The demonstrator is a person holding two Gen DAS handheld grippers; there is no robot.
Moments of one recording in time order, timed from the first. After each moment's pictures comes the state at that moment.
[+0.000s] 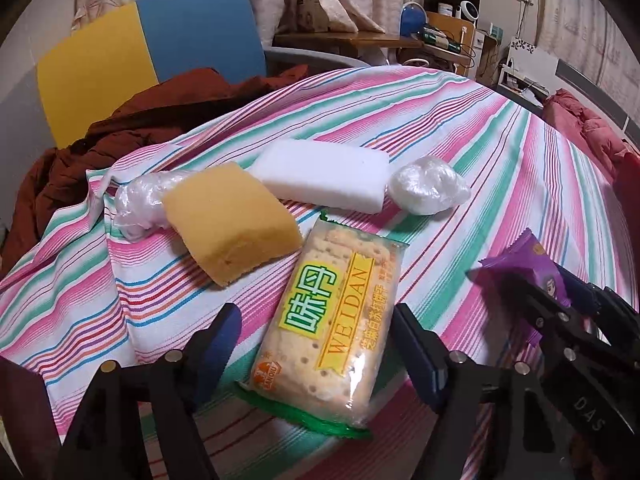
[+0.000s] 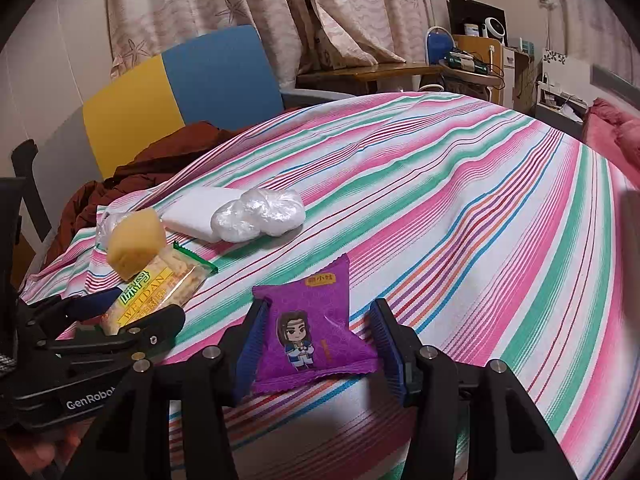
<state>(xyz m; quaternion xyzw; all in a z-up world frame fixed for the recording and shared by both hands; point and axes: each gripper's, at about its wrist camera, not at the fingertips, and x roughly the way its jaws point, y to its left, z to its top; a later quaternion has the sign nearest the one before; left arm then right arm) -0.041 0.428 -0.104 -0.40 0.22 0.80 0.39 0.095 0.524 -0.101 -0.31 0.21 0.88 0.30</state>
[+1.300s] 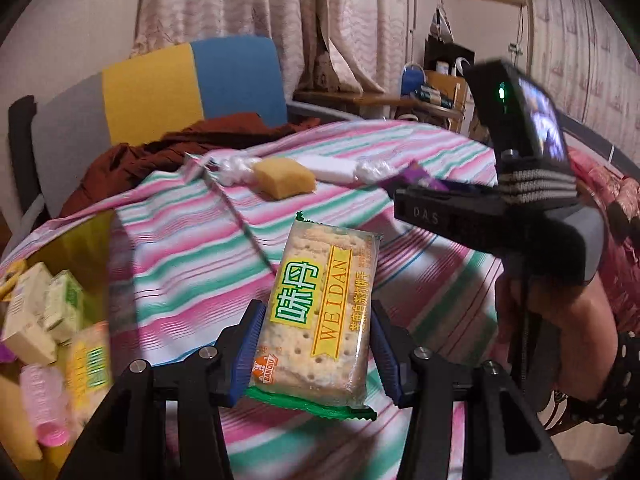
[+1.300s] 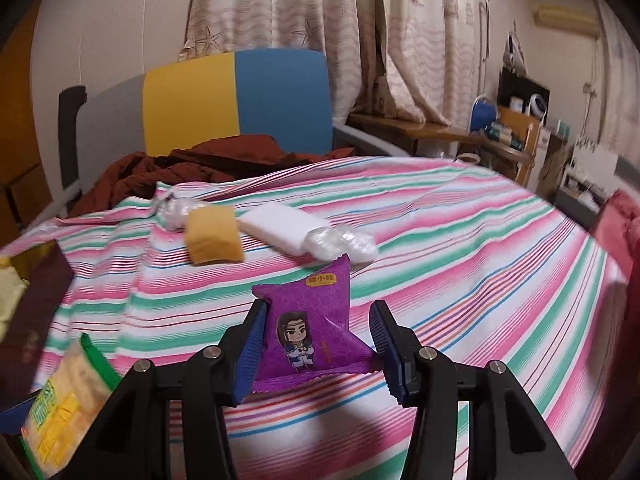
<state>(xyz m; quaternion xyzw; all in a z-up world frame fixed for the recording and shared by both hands) 0.074 0.261 -0.059 -0.31 0.14 0.85 0.40 0.092 0.447 -0.062 -0.29 0.09 0.92 0.26</state>
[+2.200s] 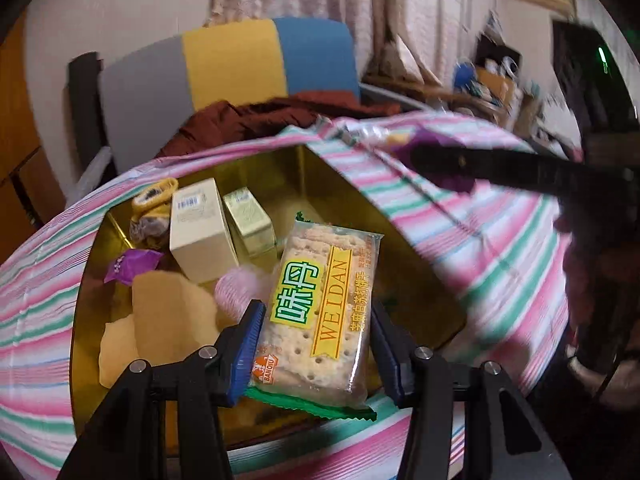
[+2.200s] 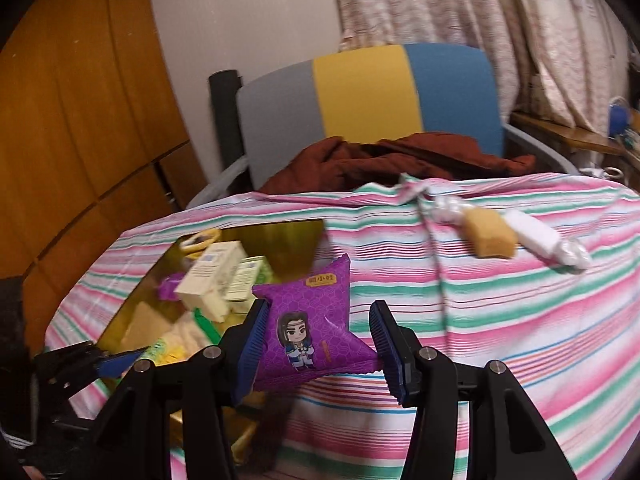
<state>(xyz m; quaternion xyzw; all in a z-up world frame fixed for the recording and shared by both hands) 0.031 0.085 -0.051 -0.36 0.15 0.86 0.33 0.063 0.262 -0.012 -0.30 0.12 0.95 -0.01</state>
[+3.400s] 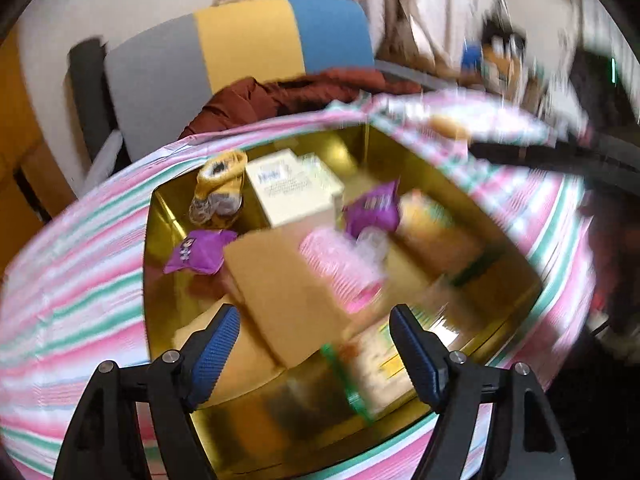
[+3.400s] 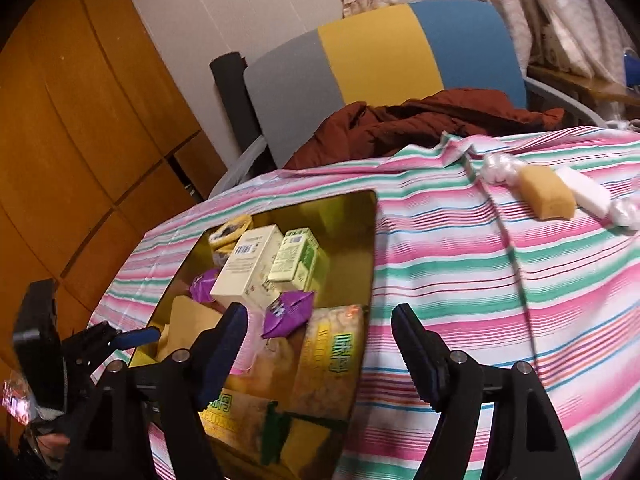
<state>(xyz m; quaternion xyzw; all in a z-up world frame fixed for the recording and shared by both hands) -0.018 0.017 -0.042 -0.39 0.14 0.85 0.33 0.028 0.242 -0.024 -0.34 0.19 0.92 -0.05</state>
